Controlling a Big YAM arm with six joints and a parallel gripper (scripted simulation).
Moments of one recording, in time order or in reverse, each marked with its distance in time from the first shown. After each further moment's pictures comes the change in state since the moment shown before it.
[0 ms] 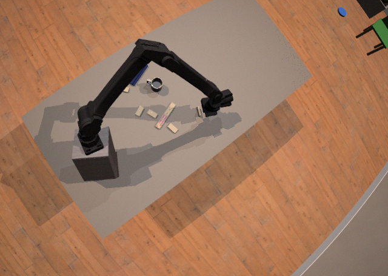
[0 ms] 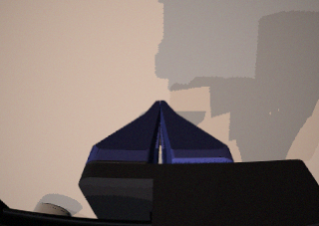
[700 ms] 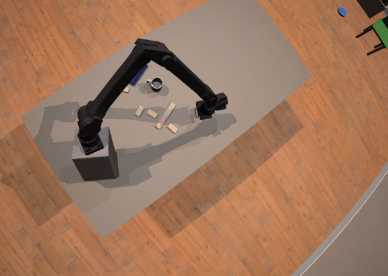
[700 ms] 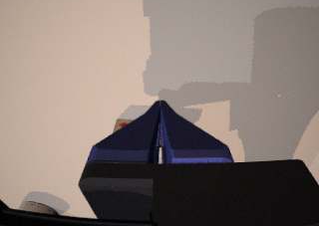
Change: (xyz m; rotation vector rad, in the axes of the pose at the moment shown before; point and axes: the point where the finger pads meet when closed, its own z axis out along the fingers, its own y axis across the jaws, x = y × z) arm 0.029 -0.009 0.016 0.003 0.021 0.006
